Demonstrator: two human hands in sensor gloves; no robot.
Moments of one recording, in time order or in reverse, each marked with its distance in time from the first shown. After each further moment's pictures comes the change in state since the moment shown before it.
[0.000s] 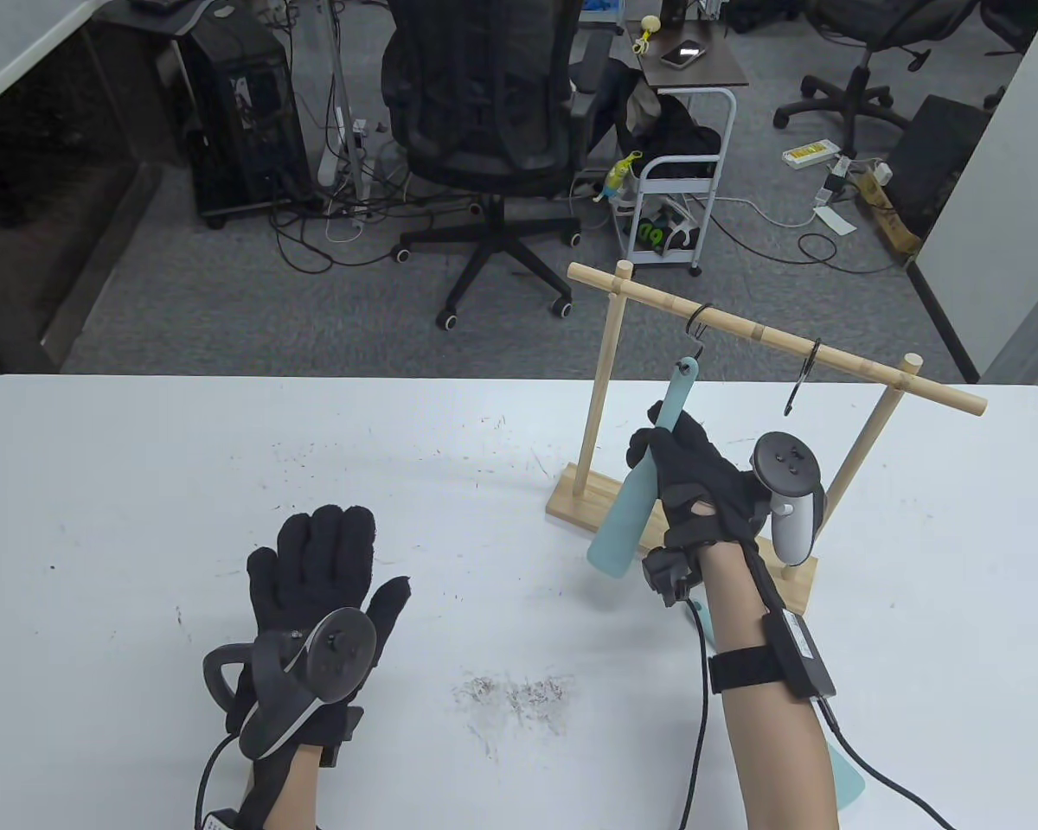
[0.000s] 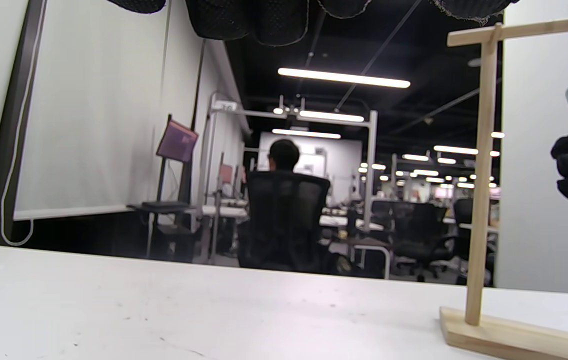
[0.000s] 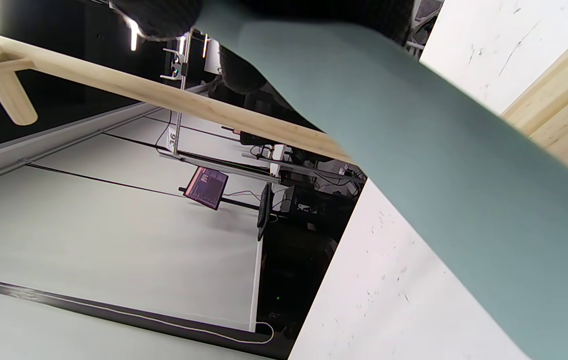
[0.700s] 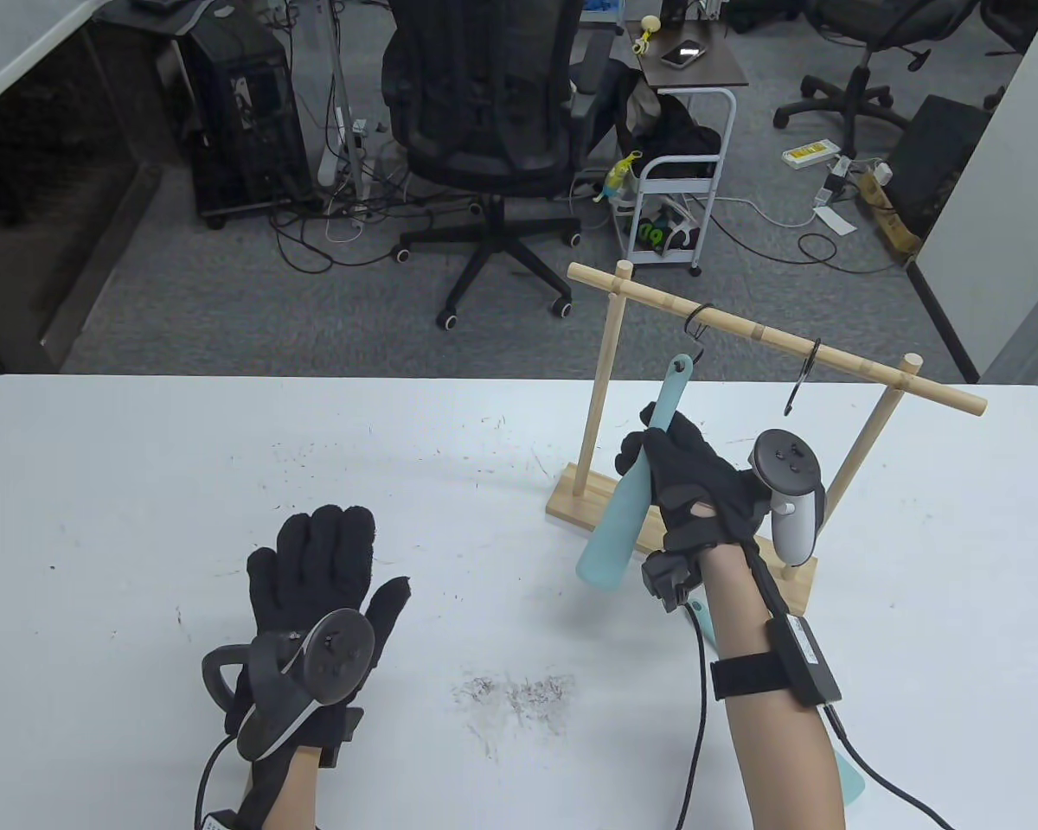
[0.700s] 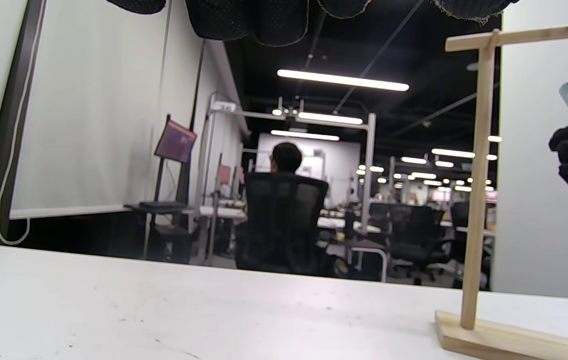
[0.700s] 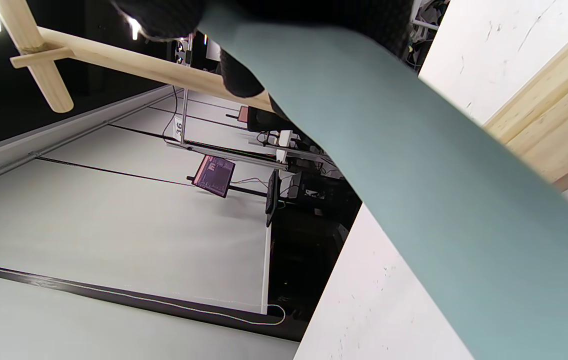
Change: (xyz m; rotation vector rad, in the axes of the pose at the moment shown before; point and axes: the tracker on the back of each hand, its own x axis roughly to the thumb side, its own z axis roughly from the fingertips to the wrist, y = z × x) left_hand -0.001 0.000 0.001 0.005 -0.003 0.014; right_hand 0.013 0.004 0.007 0.044 -0.007 -0.031
